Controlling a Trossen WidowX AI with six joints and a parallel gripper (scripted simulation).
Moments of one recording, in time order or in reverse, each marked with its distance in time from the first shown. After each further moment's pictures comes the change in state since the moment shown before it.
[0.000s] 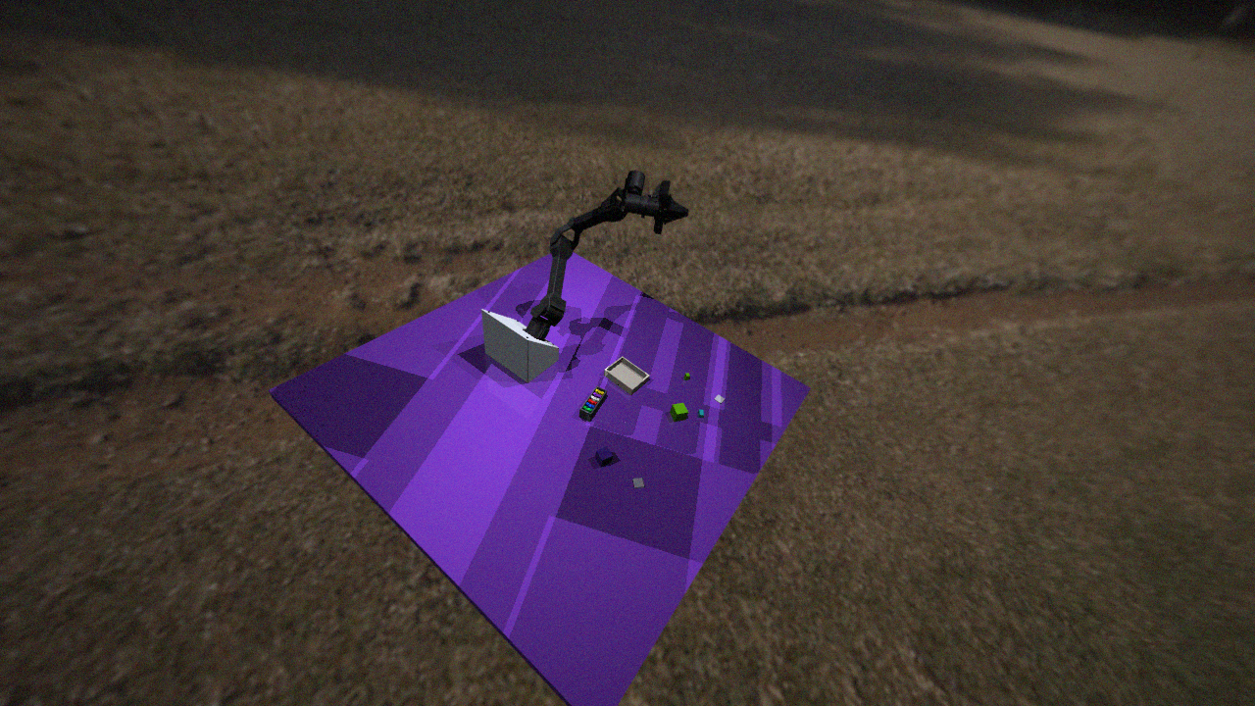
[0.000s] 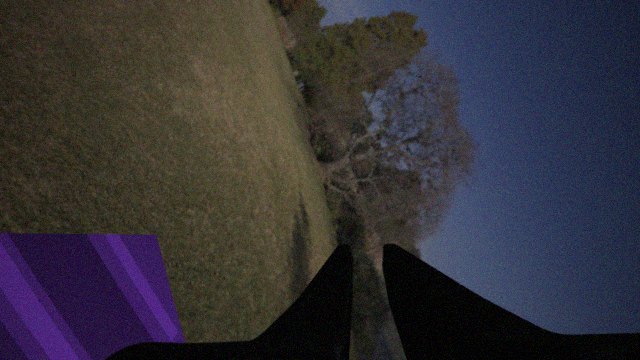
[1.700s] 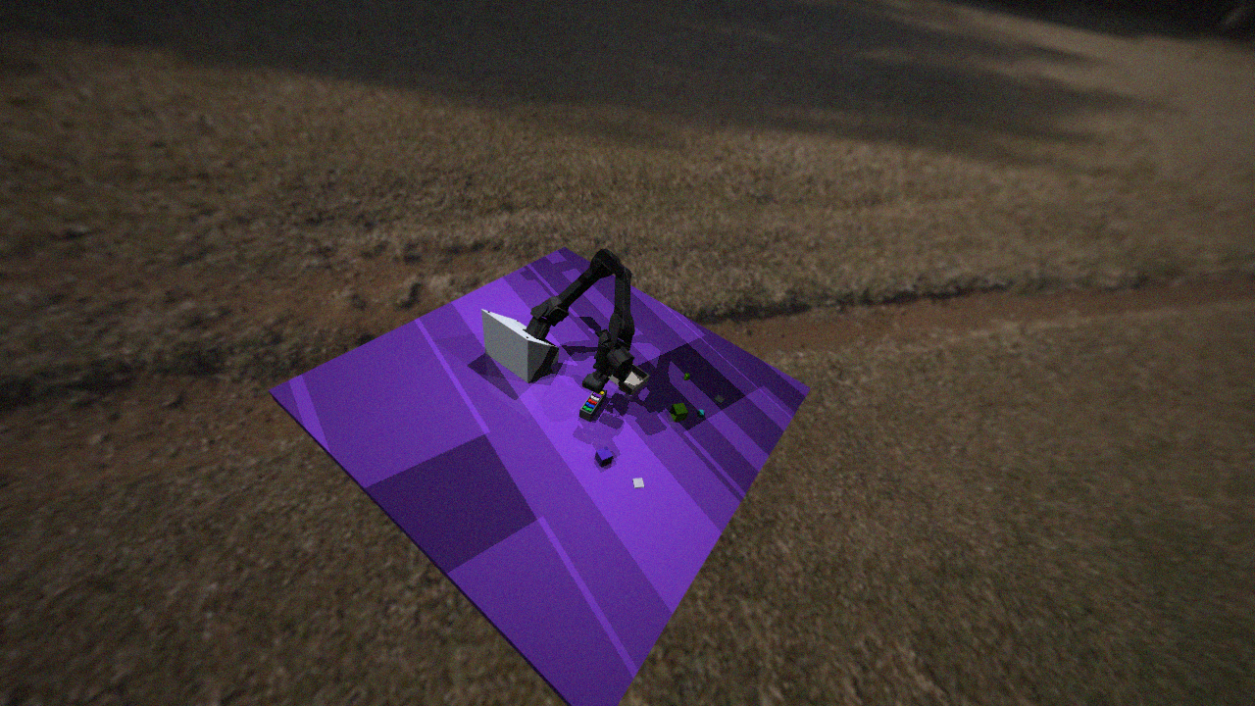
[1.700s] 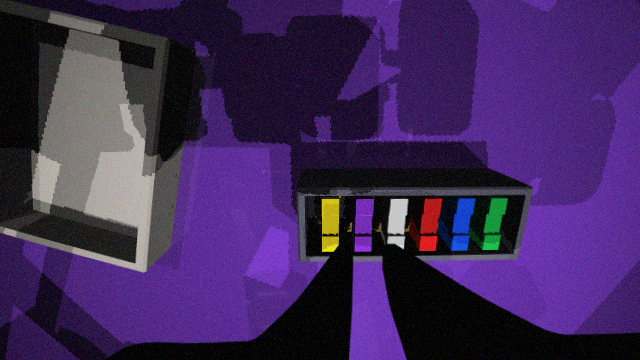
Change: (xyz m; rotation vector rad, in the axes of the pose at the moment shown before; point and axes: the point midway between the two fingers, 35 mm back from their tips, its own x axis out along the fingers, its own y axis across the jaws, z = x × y) arm -0.141 0.244 -0.514 1.063 1.540 0.719
